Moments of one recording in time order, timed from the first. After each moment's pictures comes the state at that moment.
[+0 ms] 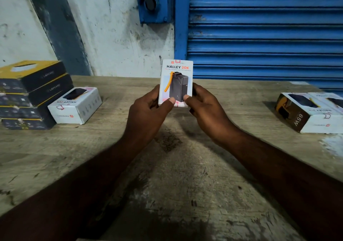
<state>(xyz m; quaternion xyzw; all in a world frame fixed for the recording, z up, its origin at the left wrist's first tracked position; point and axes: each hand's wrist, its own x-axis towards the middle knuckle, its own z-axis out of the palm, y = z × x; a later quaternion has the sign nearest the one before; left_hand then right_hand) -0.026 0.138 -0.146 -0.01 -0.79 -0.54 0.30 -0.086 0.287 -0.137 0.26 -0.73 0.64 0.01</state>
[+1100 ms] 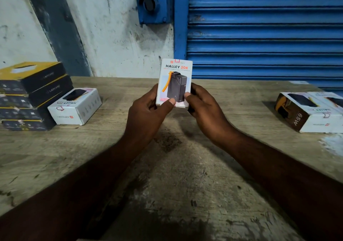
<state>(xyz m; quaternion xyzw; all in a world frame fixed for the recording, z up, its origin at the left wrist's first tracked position) -0.028 0.138 -0.148 -0.03 -0.77 -0.56 0.30 -0.083 0.283 -0.137 0.25 -0.72 0.64 0.03</state>
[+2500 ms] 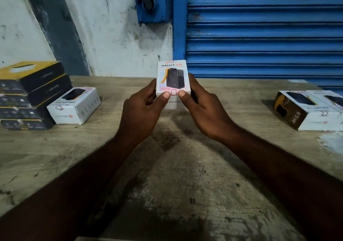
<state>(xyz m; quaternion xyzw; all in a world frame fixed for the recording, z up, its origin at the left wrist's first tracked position) -0.030 0.128 -0.144 -0.04 -0.80 -0.51 0.33 -0.087 0.297 -0.134 0.36 -0.78 0.49 0.13</state>
